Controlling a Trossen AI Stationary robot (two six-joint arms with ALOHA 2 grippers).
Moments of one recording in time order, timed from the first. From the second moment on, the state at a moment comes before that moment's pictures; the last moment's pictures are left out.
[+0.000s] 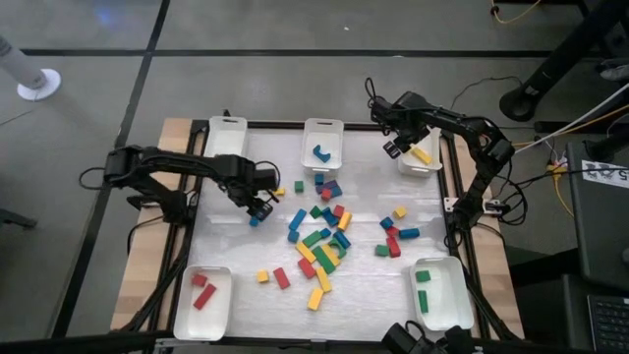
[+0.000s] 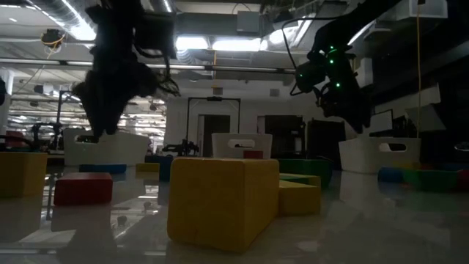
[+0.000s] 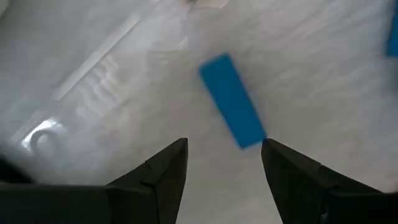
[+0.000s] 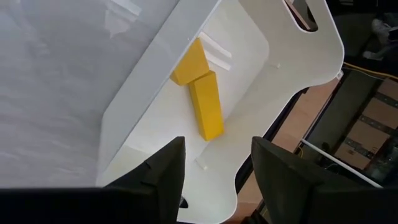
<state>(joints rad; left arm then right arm) 0.14 1.46 0.96 -1.04 0.01 -0.79 -0.75 1.77 1.39 -1.37 0.41 0.31</state>
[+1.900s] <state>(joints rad) 0.14 1.70 1.02 -0.95 0.27 -0.46 -0.35 1.57 1.39 -1.40 0.24 0.23</state>
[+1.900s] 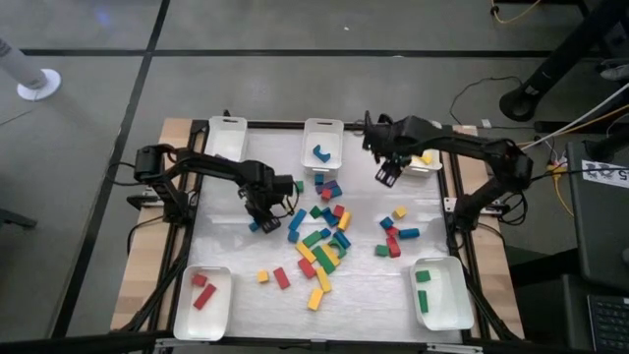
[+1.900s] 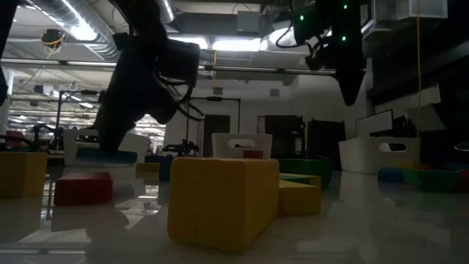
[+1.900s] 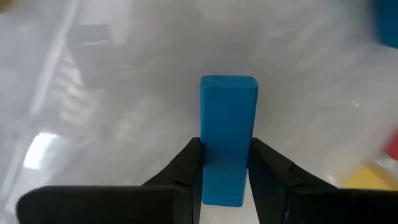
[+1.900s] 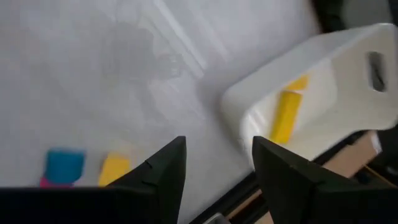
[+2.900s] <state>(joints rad) 0.29 1.70 1.28 -0.41 0.46 -0.26 0.29 1.57 1.39 -1.45 0.37 0.89</state>
